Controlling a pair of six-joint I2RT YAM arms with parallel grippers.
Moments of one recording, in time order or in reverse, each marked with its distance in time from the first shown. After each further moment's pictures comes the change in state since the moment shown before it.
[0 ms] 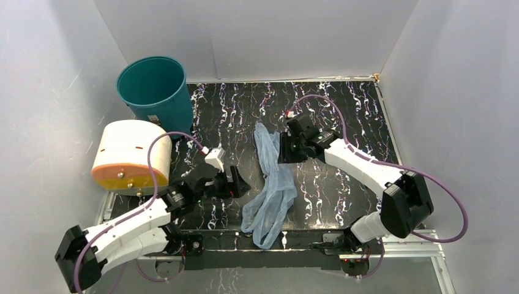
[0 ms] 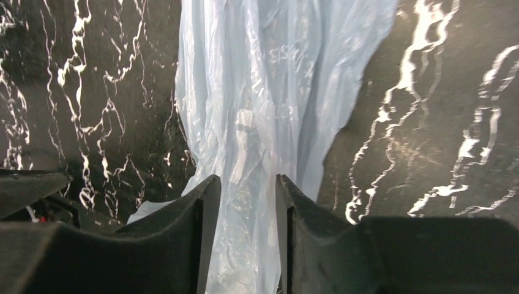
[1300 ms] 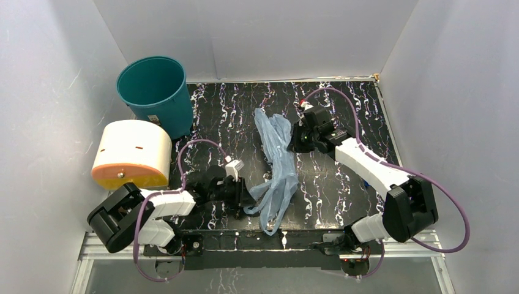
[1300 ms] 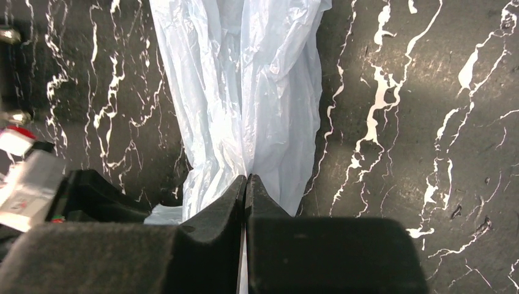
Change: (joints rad) left arm 0.090 0.531 -0.118 0.592 0.415 0.203; right arm -0.145 -0.041 -0.035 0.150 -0.078 -0.066
